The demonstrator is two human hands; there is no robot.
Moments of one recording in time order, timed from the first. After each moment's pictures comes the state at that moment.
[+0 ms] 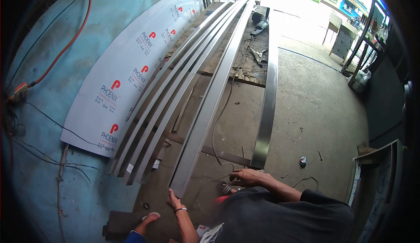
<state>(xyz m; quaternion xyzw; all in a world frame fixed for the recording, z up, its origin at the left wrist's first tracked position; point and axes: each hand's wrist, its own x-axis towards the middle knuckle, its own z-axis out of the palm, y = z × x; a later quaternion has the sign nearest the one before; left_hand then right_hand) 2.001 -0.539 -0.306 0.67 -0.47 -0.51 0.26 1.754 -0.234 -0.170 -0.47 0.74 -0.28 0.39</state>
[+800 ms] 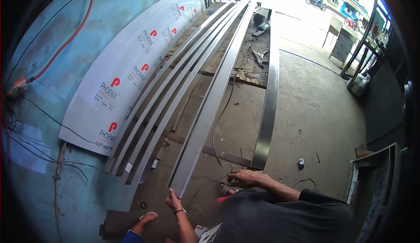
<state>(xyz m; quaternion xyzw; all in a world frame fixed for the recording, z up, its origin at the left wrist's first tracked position) 2.018 -0.549 -0.334 0.64 -0.57 -0.47 0.23 1.756 -0.244 -0.175 -0.50 0.73 -0.28 0.38</state>
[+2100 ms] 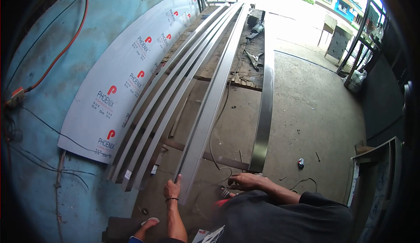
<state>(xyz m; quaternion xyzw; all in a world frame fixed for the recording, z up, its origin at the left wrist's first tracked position) 1.920 -0.577 -0.265 0.46 -0.86 -0.20 -0.05 1.755 -0.236 -0.181 -0.46 0.75 -0.26 0.40</state>
